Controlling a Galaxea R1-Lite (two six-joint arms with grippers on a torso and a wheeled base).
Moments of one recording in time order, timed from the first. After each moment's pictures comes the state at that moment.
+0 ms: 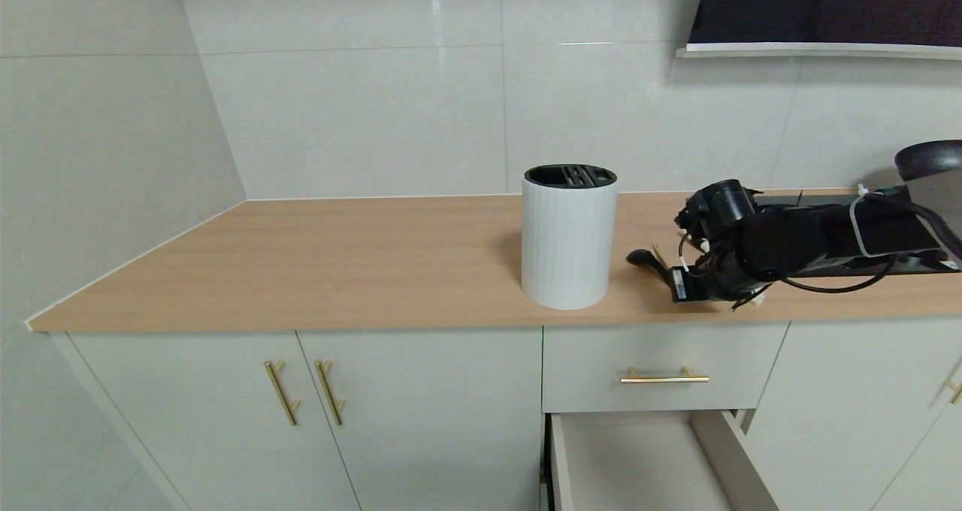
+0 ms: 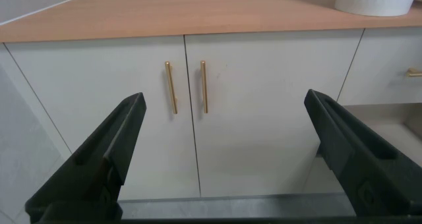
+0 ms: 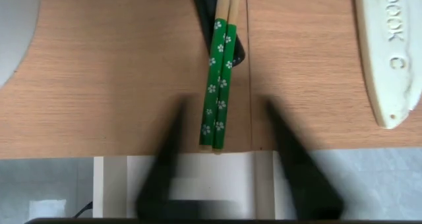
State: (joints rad) left arm 0.00 0.00 0.00 0.00 -0.02 0.01; right arm 0.25 2.16 -1.56 0.23 -0.24 0.16
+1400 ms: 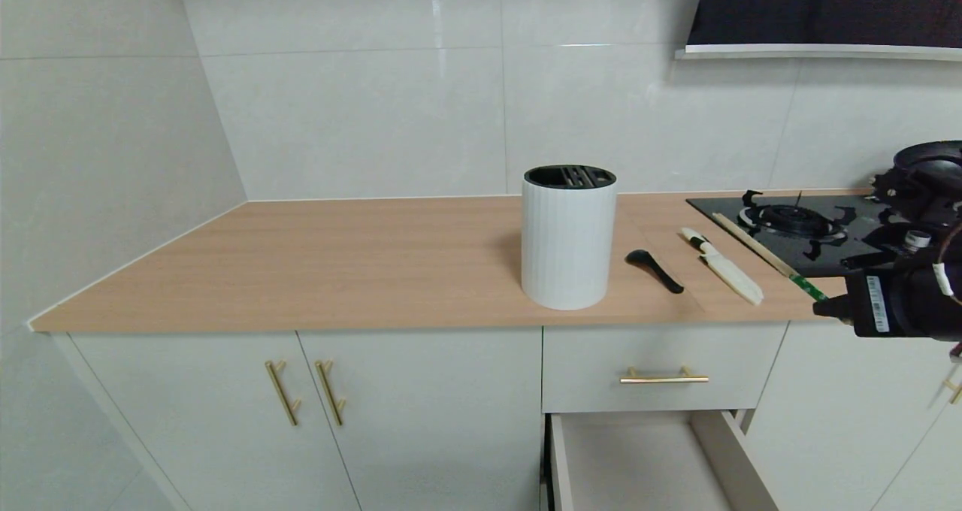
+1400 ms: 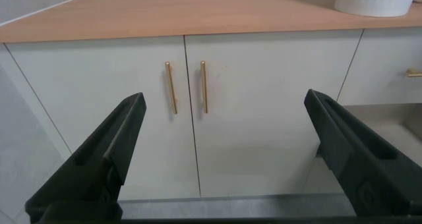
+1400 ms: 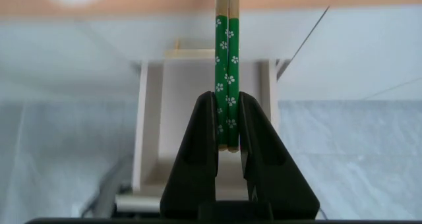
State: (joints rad) left arm 0.00 0.00 0.00 0.00 -0.02 0.01; right arm 0.28 1.37 -1.07 0.41 -0.15 0.20
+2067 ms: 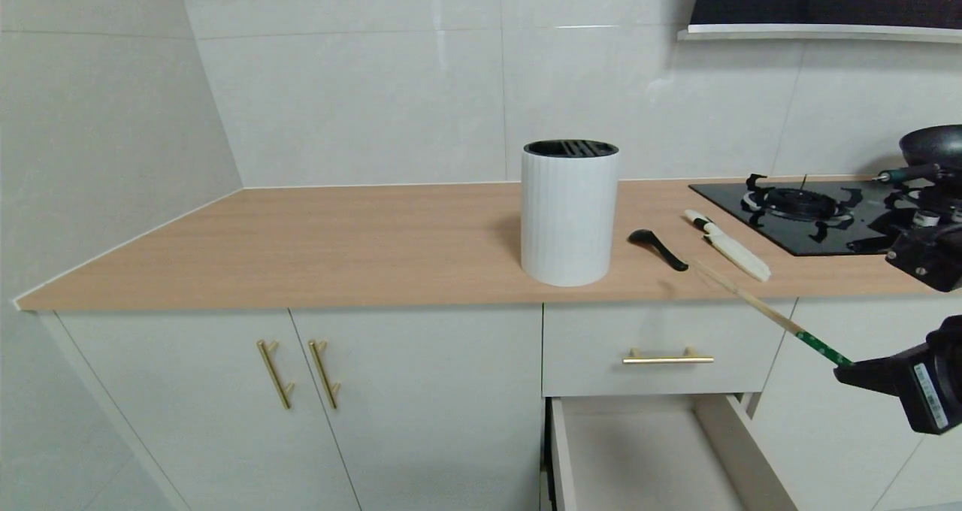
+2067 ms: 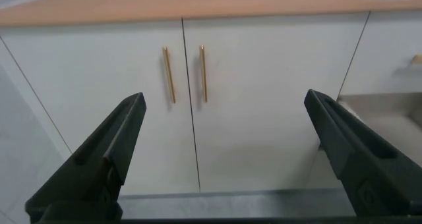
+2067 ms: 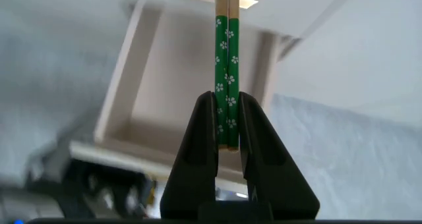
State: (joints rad) left arm 0.00 0.00 0.00 0.00 -0.02 0.01; right arm 0.29 1.24 -0.88 0.40 -0.04 -0.05
